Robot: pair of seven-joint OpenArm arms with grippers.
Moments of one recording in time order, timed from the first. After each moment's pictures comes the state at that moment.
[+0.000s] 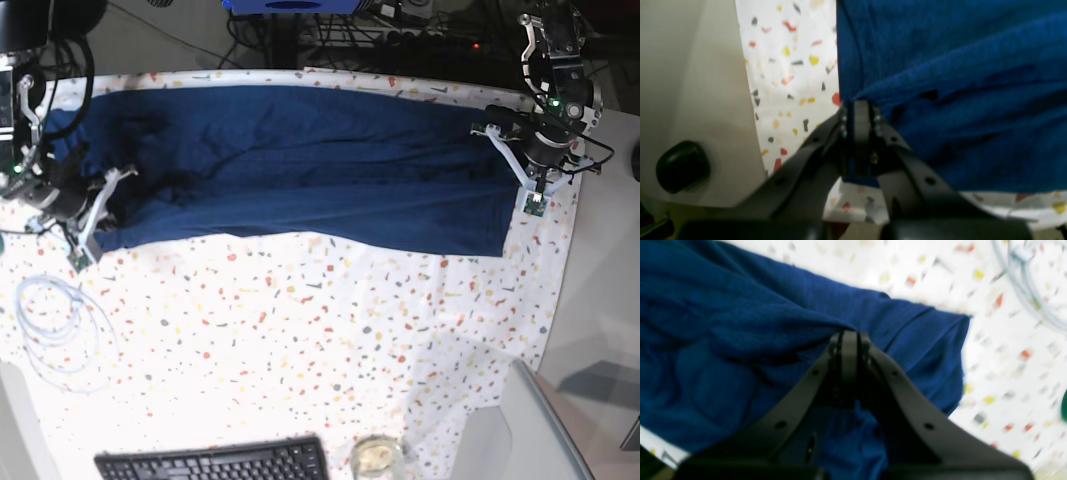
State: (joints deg) left arm 21.1 -11.1 -20.1 99.6 7.7 -19.7 38.9; right arm -8.2 20.4 5.1 85.3 13.3 29.7 -41.0
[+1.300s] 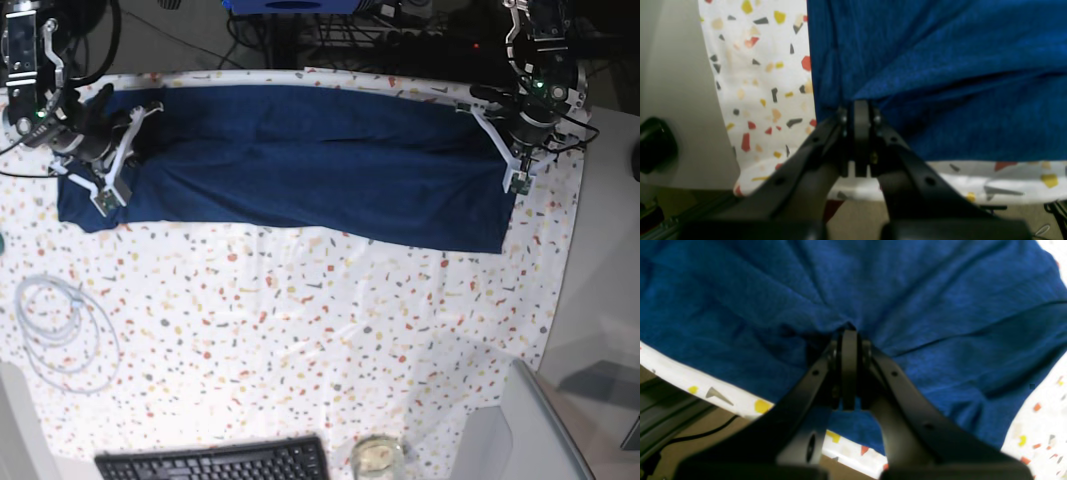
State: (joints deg) left arm 23.9 -8.1 -19.9 99.5 8.8 -19.5 38.9; right arm -18.1 15.6 5.5 93.0 13.0 29.4 -48.3
